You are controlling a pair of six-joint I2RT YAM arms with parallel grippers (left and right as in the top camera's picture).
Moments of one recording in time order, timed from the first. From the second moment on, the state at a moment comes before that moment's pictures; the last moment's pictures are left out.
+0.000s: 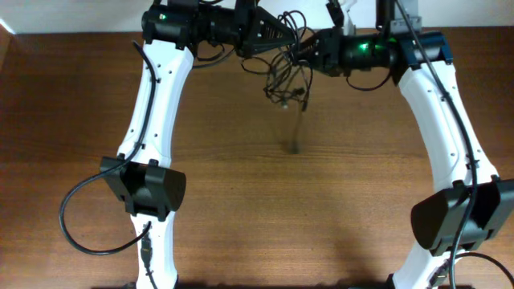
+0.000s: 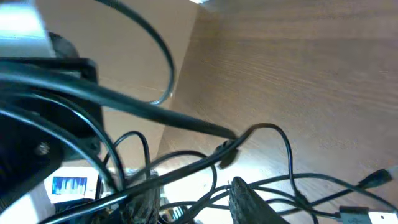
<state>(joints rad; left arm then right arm) -0.22 2.23 2.50 -0.94 1.56 -0.57 0.13 1.94 1.96 -0.85 -1.04 0.42</state>
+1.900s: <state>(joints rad) -0.13 2.23 2.51 -1.41 0.58 -1.75 0.49 1.99 1.97 -0.73 -0.61 0.70</state>
